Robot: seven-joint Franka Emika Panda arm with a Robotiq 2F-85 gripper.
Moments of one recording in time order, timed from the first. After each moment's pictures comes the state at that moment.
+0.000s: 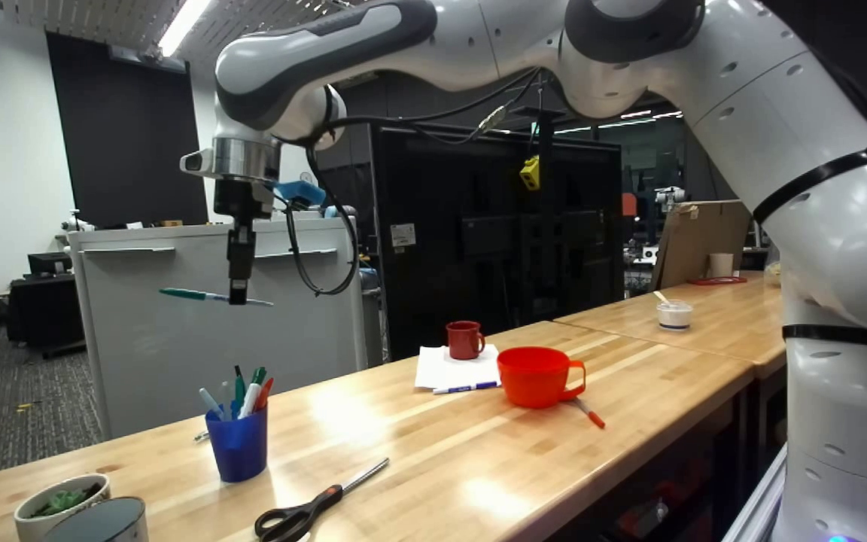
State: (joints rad) arm 0.30 0.49 0.36 -1.35 -0.09 1.96 -0.75
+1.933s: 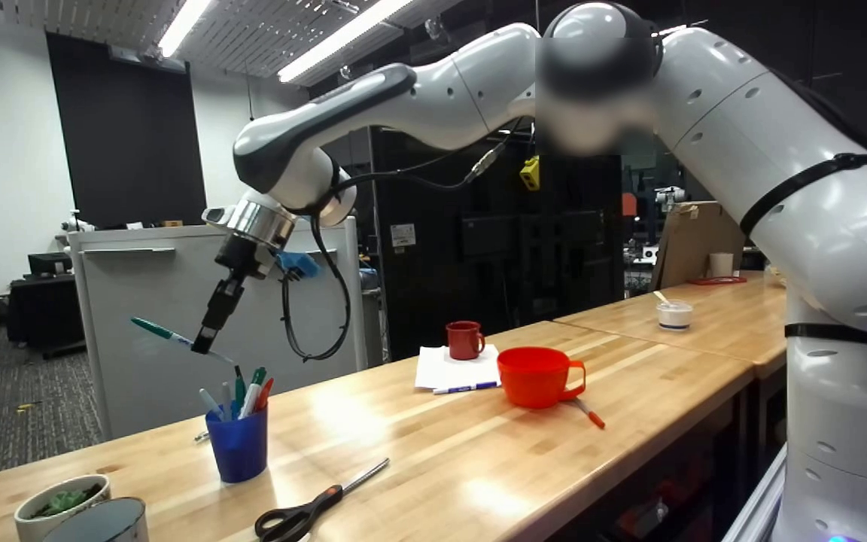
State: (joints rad) arm 0.19 0.62 0.43 -1.42 0.27 2.27 -1.00
